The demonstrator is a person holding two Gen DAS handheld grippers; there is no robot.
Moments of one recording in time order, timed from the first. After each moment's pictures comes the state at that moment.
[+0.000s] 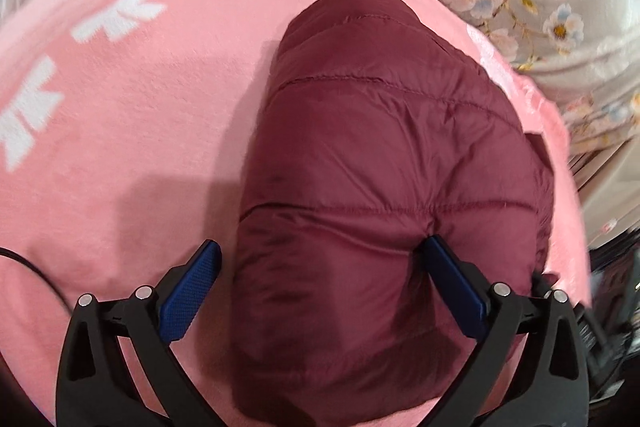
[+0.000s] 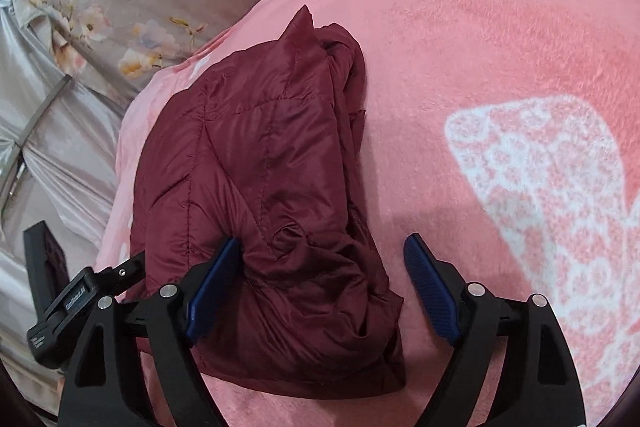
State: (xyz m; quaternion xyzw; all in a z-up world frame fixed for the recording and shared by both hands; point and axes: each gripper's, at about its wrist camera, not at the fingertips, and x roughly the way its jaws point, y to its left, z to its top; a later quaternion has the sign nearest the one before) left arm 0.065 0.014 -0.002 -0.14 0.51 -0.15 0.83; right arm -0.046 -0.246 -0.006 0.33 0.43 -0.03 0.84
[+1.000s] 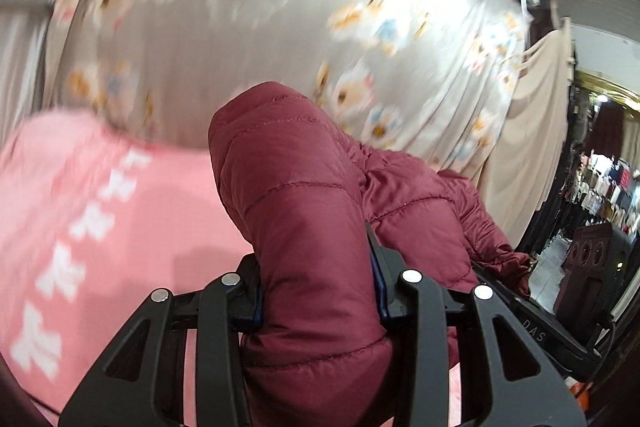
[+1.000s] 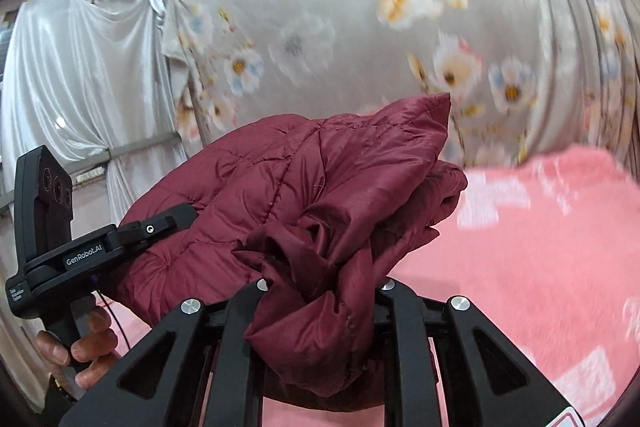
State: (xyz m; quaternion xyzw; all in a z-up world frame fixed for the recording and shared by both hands) left arm 0.004 -0.008 0.209 -0.09 0.19 -0.36 0.91; right arm -0.102 -0.205 0.201 0.15 0.13 0.01 0.98
